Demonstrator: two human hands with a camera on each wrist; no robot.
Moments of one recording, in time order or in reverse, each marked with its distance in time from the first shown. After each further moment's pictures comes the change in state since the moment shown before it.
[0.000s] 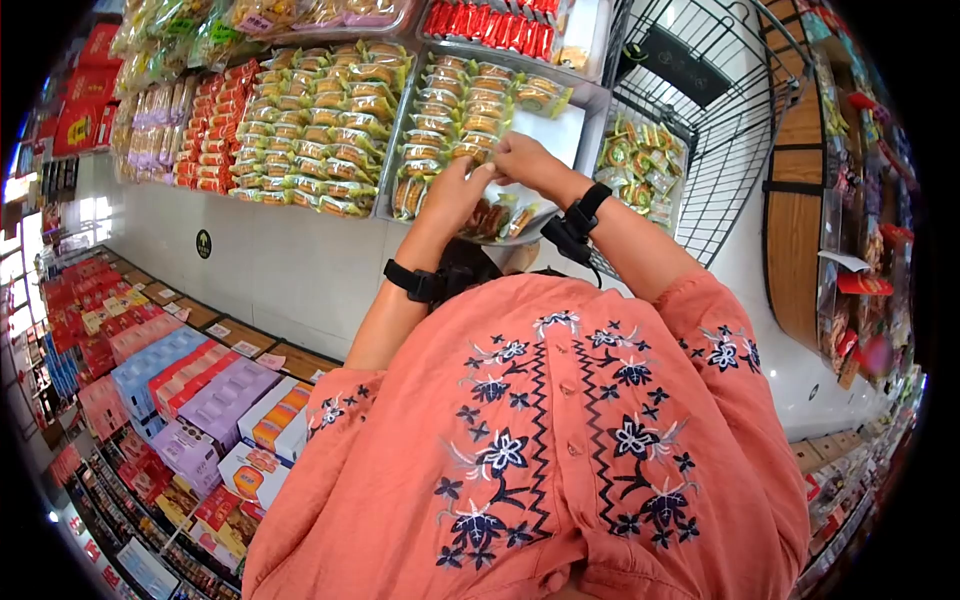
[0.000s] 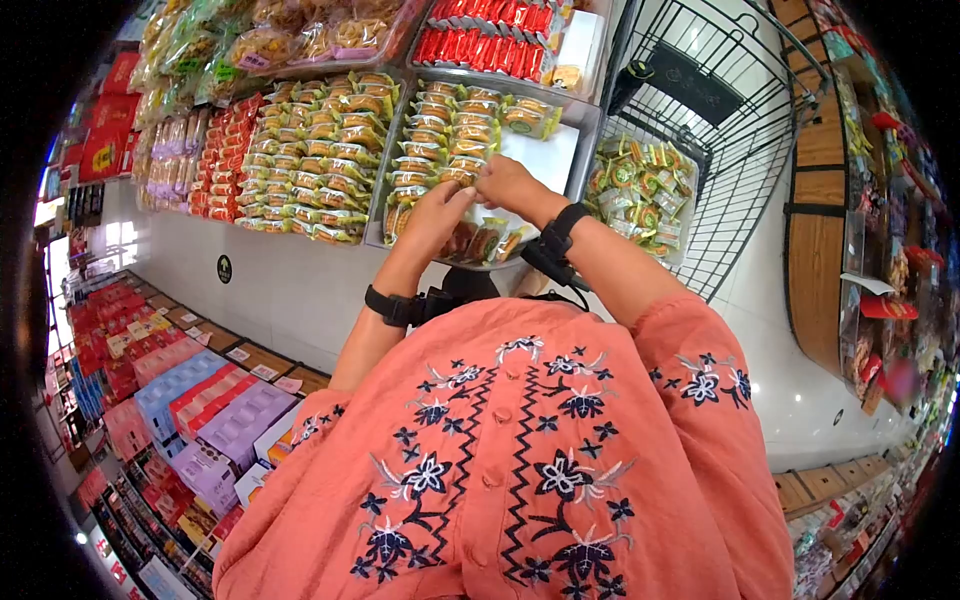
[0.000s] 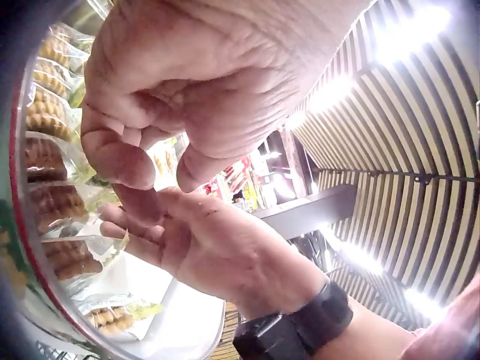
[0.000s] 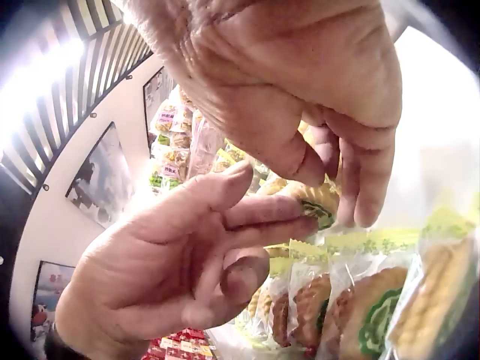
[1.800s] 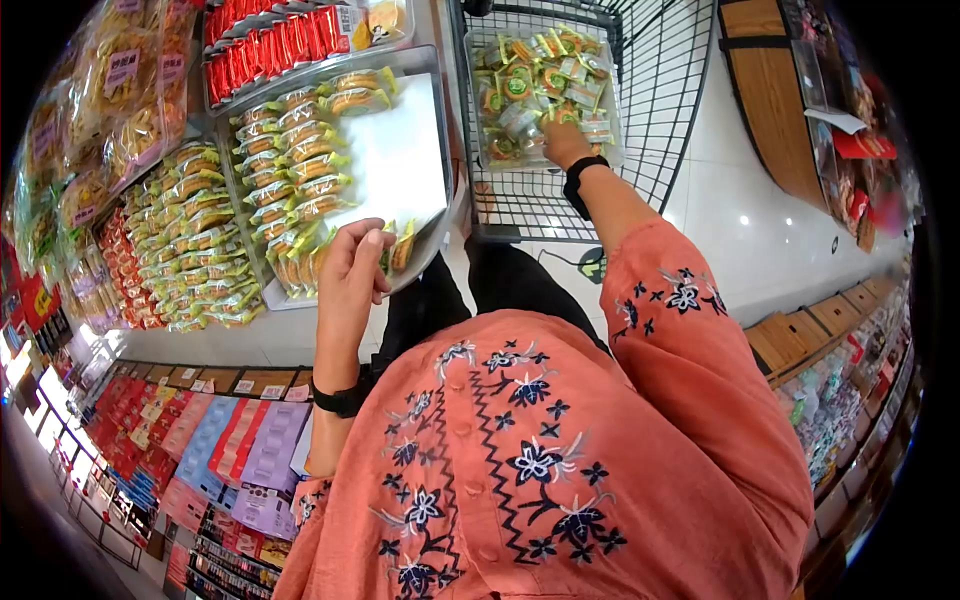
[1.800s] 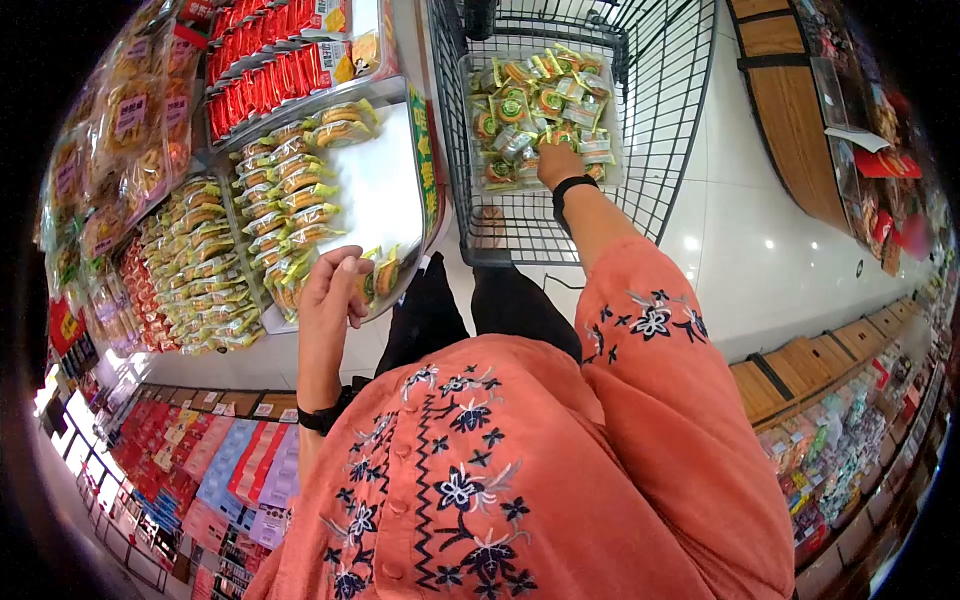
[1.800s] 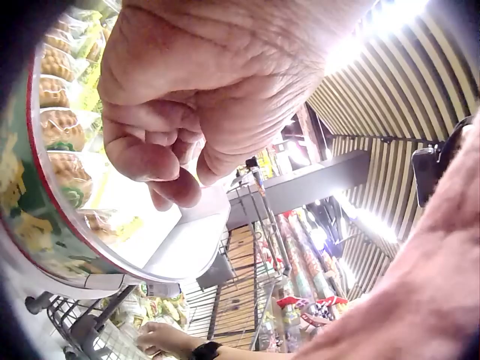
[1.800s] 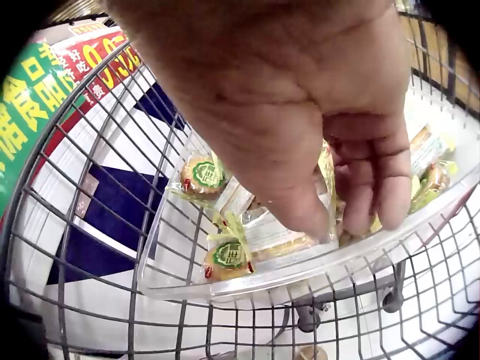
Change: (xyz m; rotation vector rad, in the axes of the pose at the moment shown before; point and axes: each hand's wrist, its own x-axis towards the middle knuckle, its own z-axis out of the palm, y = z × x) left_hand -0.033 0.050 0.056 -0.014 -0.028 -0.104; right_hand -0.044 0.290 -0.185 -0.847 0.383 0.431
